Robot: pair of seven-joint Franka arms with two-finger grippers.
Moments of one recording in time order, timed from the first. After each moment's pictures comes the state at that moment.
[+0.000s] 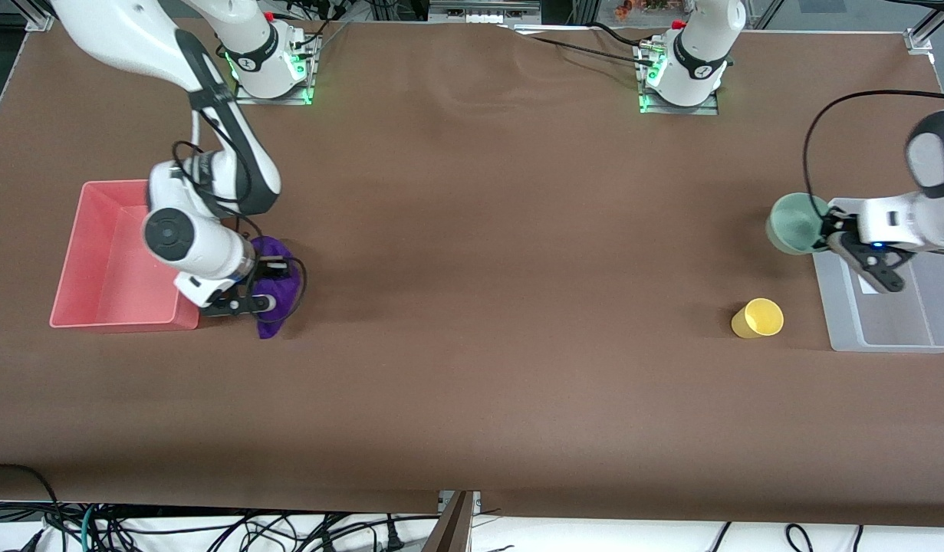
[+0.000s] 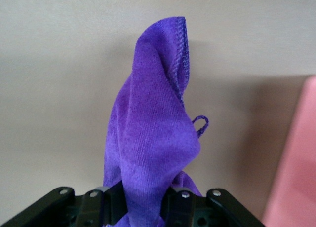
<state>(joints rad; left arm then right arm) 0.34 0.24 -0.04 -1.90 0.01 1.92 1.07 0.17 0.39 0.02 -1.87 -0.03 2.07 0.08</state>
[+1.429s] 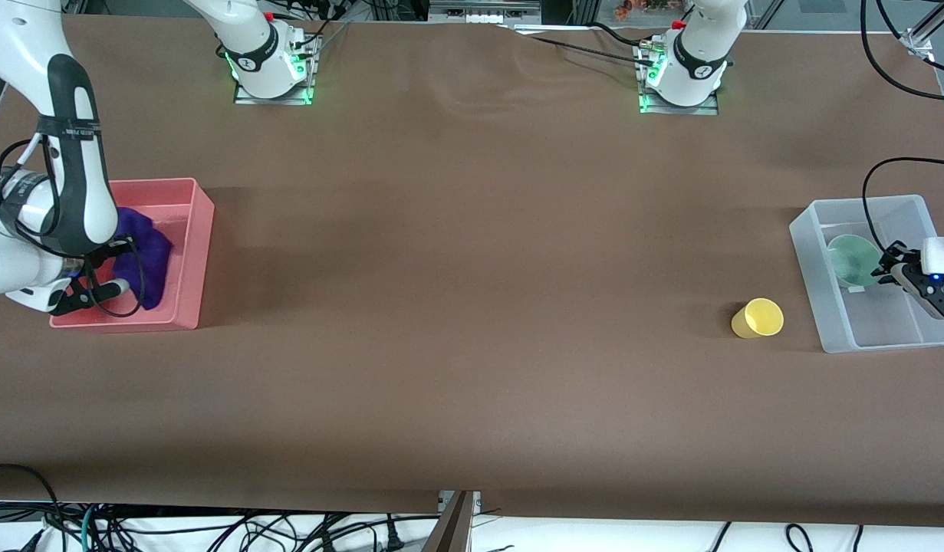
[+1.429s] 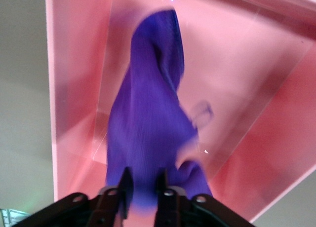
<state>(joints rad) 0.58 0.62 -0.04 -1.68 0.12 2.14 1.33 0.09 0.49 -0.35 -1.73 -0.03 1.79 -0.59</state>
